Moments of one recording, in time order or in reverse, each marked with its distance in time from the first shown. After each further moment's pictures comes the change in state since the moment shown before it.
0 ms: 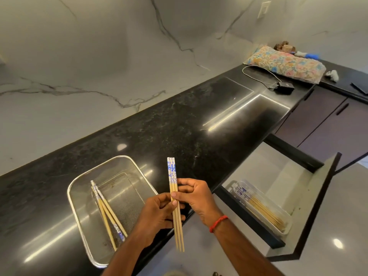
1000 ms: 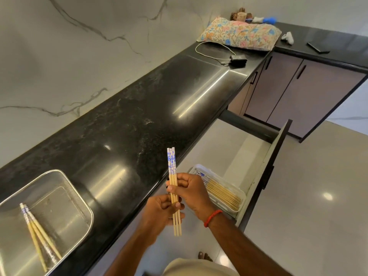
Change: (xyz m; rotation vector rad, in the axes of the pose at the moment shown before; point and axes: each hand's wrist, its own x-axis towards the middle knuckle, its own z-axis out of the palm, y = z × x) left_hand 0.037 -0.023 0.198 0.216 -0.027 -0.128; right_hand -0.040 0.034 -0.180 0.007 0.196 -0.014
